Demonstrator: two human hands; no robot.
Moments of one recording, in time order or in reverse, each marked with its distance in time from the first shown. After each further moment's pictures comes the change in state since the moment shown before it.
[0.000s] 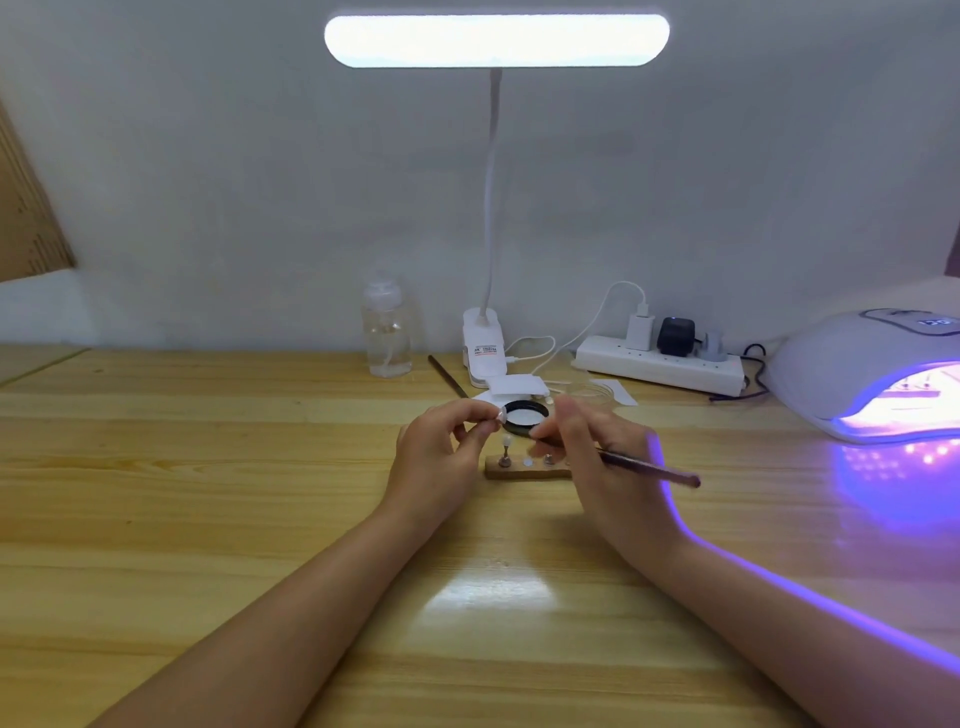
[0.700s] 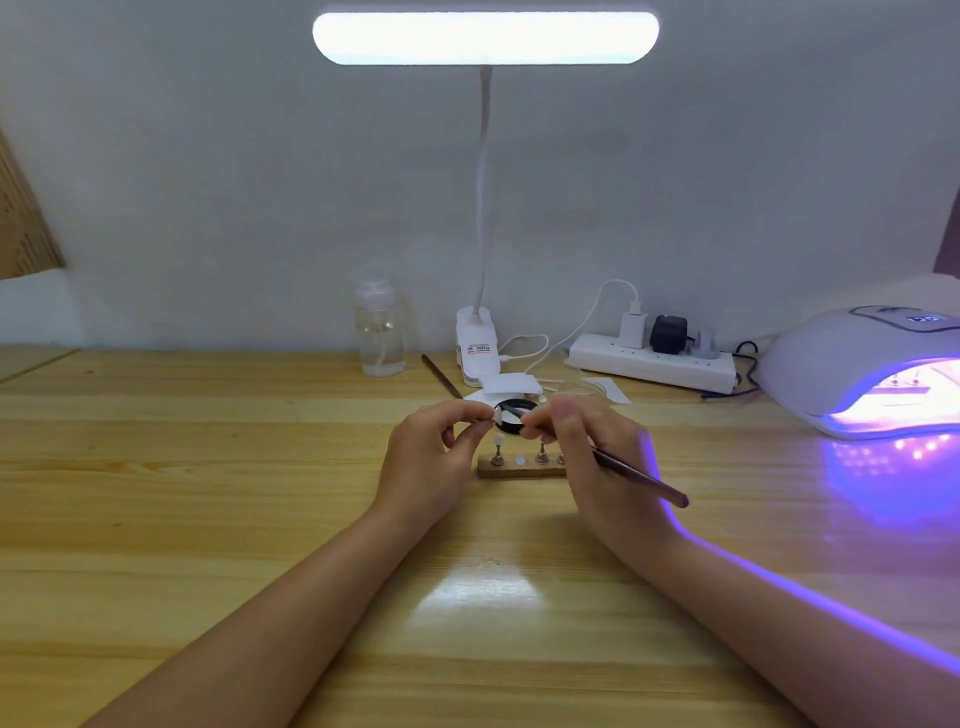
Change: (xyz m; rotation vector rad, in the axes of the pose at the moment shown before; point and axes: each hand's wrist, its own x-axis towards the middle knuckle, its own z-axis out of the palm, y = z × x) left_hand 0.000 -0.005 0.002 0.059 0.026 -0.003; right_hand 0.001 0.001 -0.002 -0.037 -0.027 -0.063
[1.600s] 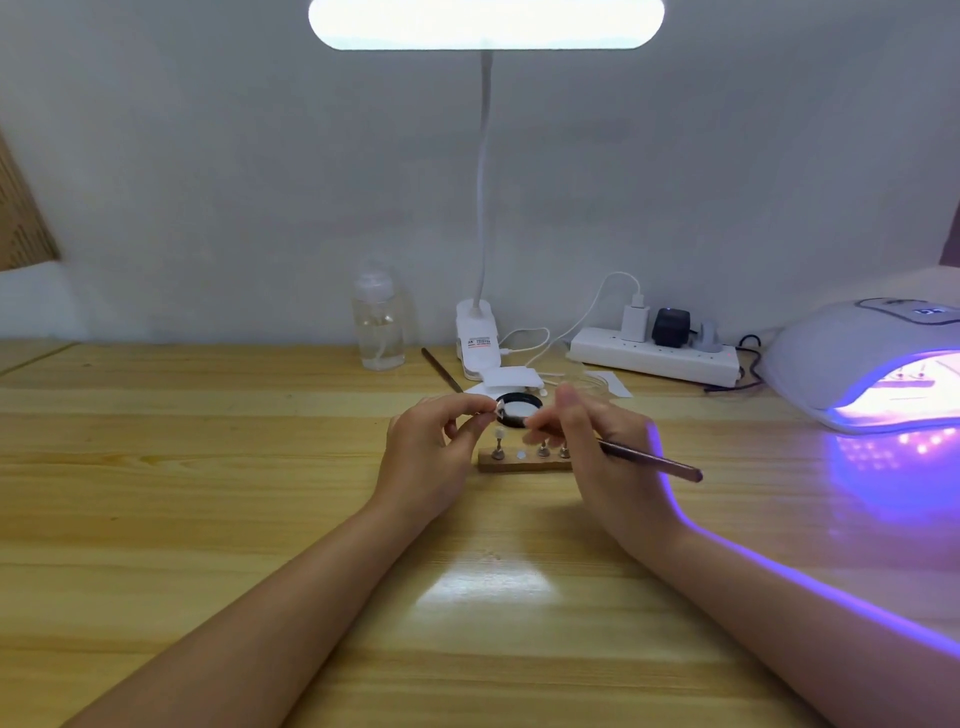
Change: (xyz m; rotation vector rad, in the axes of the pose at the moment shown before) left_hand -0.001 0.003 0.001 0.001 0.010 0.036; right_hand 0.000 0.000 -0.001 0.050 0.025 0.074
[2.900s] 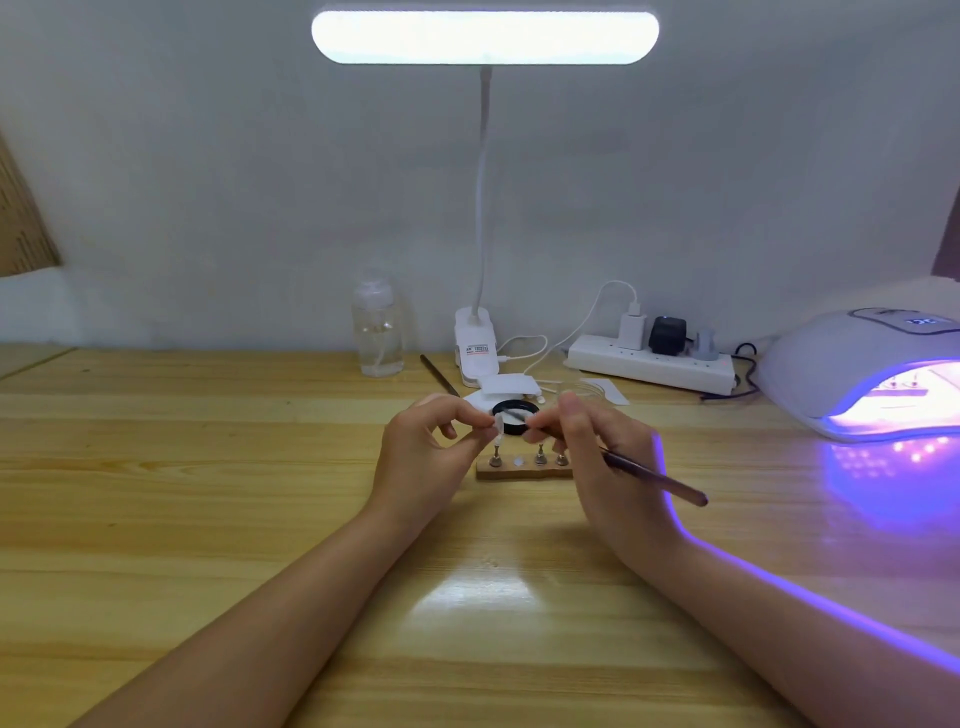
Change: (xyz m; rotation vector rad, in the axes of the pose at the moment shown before) left_hand 0.002 0.003 -0.004 -0.161 0.044 0.011; right_hand -0.001 -0.004 0.000 -0.020 0.015 -0.019
